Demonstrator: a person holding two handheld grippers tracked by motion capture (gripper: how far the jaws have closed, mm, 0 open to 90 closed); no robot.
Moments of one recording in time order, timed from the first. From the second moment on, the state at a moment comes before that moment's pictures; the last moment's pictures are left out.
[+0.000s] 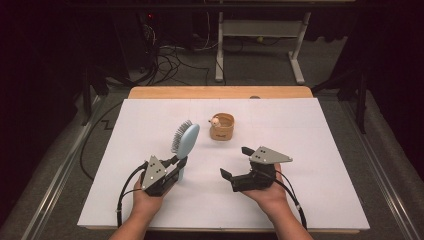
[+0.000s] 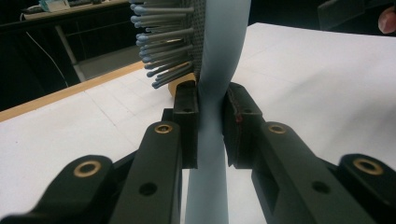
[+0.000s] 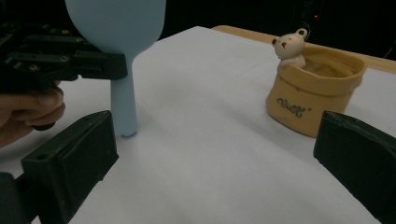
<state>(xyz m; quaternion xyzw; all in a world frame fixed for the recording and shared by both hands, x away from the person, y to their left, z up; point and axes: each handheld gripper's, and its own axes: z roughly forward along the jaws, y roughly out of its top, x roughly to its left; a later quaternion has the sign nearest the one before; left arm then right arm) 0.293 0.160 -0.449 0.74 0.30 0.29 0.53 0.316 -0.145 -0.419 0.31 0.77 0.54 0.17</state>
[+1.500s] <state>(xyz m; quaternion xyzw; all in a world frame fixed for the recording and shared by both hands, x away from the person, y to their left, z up) 0.278 0.132 -0.450 0.76 0.25 0.30 0.51 0.320 -0.096 -0.384 0.27 0.75 0.59 0.14</state>
